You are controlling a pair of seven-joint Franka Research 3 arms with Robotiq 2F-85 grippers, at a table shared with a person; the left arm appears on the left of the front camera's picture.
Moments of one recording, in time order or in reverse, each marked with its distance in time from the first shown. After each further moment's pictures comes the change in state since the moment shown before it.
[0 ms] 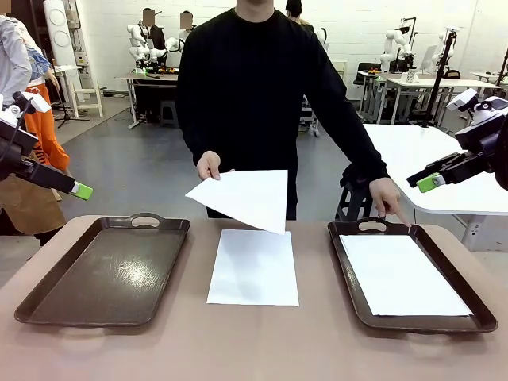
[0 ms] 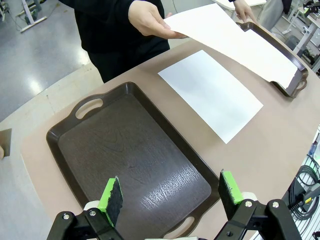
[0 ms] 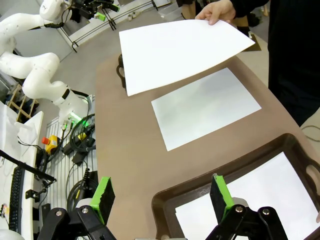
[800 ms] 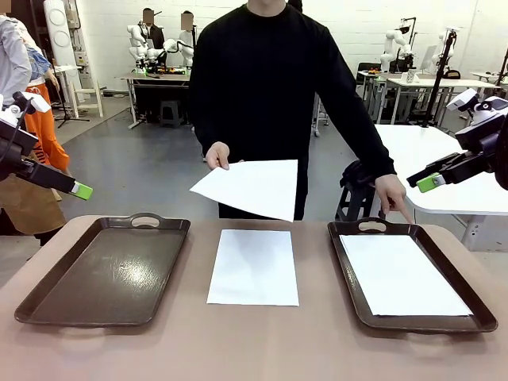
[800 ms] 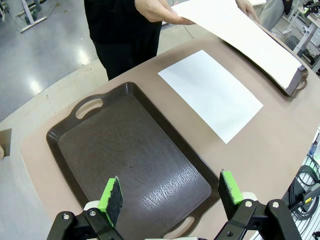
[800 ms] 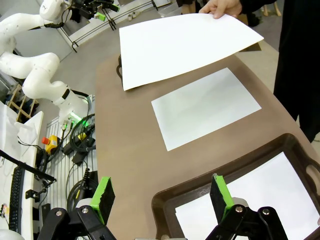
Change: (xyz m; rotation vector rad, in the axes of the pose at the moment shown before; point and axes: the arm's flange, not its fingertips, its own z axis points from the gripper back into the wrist) left arm 0.000 0.000 0.000 0.000 0.000 0.000; right arm 0.000 0.000 0.000 0.000 0.000 0.000
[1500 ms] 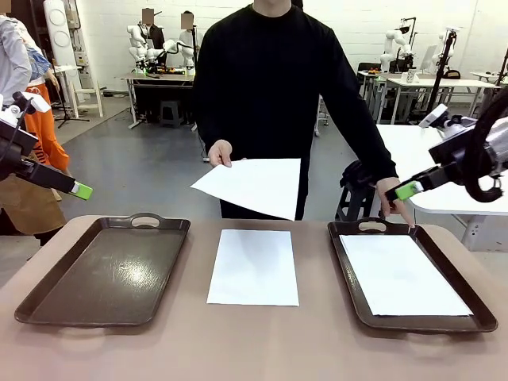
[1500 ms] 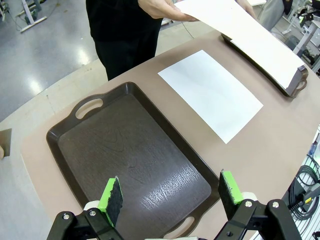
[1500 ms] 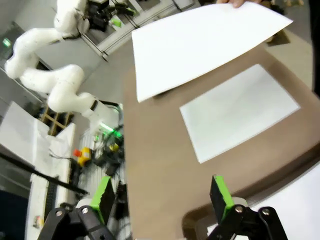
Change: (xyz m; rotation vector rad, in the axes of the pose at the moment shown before) left arm 0.000 0.000 0.000 0.000 0.000 0.000; right arm -0.001 -0.020 -0.057 0.198 -0.024 -0.144
